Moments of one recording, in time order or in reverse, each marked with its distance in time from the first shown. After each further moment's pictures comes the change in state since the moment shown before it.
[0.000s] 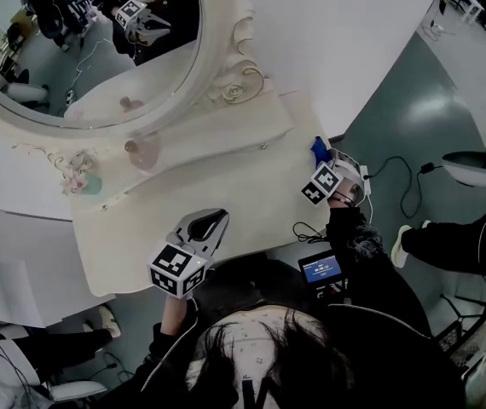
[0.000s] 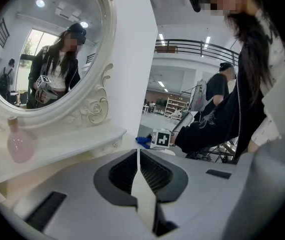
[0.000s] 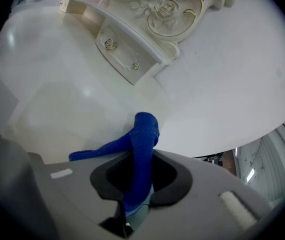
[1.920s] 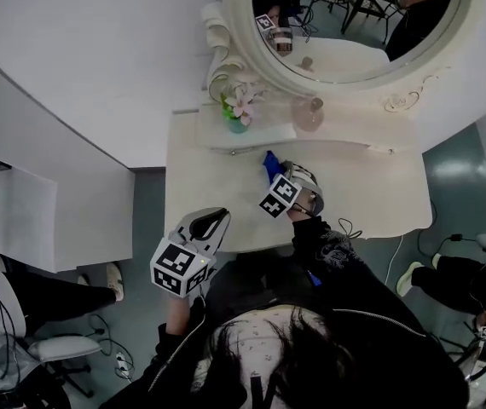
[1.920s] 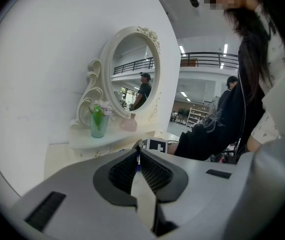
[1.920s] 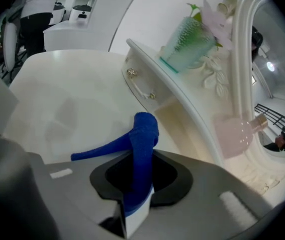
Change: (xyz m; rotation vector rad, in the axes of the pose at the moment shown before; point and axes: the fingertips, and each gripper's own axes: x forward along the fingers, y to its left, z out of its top) left arm -0.344 0.171 -0.142 -0.140 -0.110 0.241; right arm -0.183 0.362 0.425 -0.210 -0.293 0.269
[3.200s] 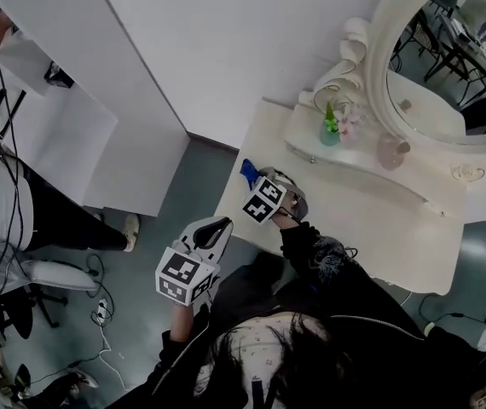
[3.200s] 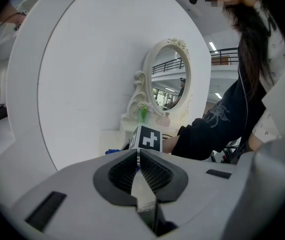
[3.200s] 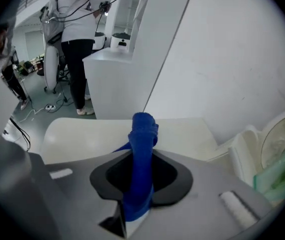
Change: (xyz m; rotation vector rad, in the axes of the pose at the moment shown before) left arm -0.125 0.058 -0.053 -0.168 -0.005 0.362; right arm -0.032 0.178 0.218 -0.194 -0.266 0.397
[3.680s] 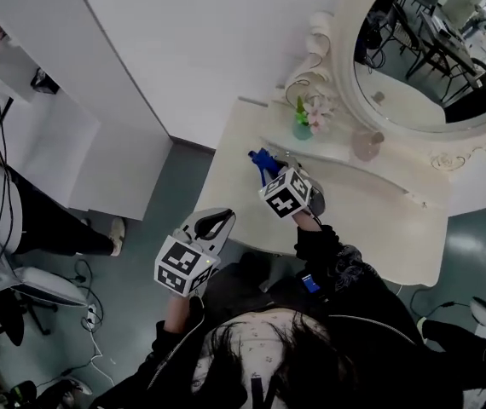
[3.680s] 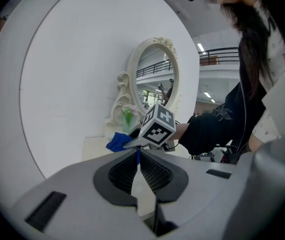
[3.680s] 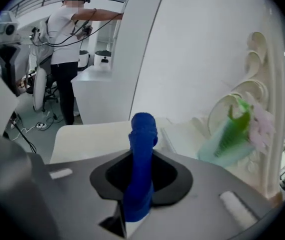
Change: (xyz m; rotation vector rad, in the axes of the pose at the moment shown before) left arm 0.033 -0.051 0.021 0.076 -0.025 -0.095; right arm -0.098 -0.078 -0.040 0.168 -0.133 -0.109
